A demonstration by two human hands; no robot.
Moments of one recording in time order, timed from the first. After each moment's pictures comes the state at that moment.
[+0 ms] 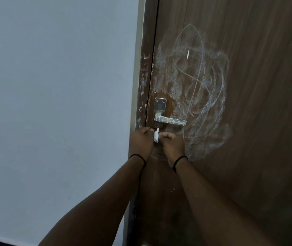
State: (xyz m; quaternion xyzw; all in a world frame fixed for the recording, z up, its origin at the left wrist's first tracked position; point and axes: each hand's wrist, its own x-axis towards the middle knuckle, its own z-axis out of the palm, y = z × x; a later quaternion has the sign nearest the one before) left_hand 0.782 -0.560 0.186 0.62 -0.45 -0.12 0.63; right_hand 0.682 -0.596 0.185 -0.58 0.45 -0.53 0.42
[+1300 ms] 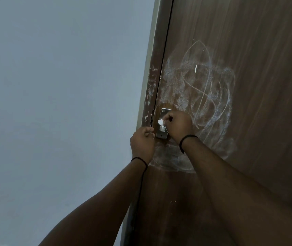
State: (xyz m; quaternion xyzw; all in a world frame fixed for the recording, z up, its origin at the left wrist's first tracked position) left_hand 0.786 -0.557 0.212 0.57 -0.40 -0.12 0.71; right_hand 0.686 -0.612 0.288 -0.78 0.43 -0.45 0.06
